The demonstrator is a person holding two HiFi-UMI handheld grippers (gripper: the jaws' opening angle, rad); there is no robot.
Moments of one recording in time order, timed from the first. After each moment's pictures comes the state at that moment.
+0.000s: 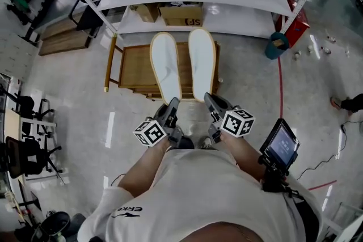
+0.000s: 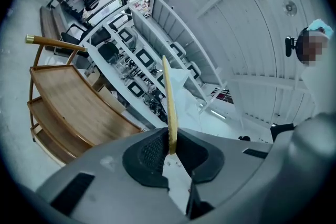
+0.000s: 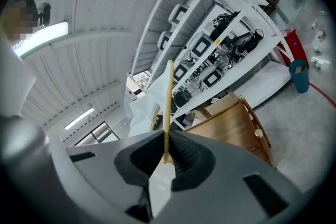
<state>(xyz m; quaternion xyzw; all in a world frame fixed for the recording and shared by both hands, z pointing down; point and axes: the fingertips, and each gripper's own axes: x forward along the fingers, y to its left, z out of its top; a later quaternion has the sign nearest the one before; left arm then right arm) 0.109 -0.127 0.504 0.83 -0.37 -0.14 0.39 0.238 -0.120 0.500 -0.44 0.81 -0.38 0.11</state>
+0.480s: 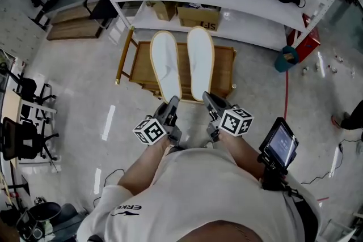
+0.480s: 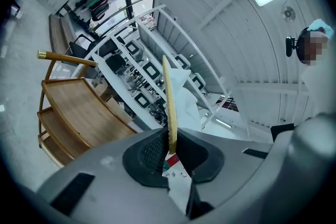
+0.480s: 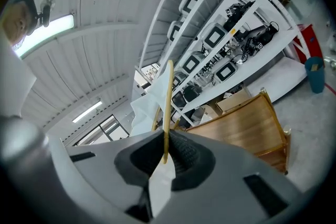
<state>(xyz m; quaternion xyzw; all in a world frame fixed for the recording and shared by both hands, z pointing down) 0.040 -0.137 0.500 0.81 -0.41 -0.17 0.37 0.164 -0.142 0.492 -0.40 0.84 -0.37 0.09</state>
